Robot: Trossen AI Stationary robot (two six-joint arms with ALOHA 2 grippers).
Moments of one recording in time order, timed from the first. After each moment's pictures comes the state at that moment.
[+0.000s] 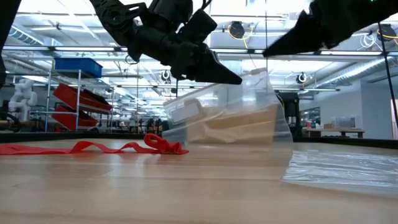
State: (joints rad) left arm 0.04 1.79 0.97 0.42 0.19 0.43; right arm 0.55 1.39 0.66 0.12 0.96 0.24
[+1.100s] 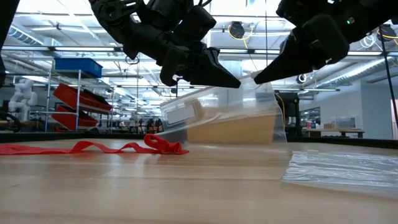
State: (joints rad) left arm 0.00 1.79 0.97 0.37 0.20 0.54; right arm 0.42 1.43 0.66 0.11 0.65 0.19
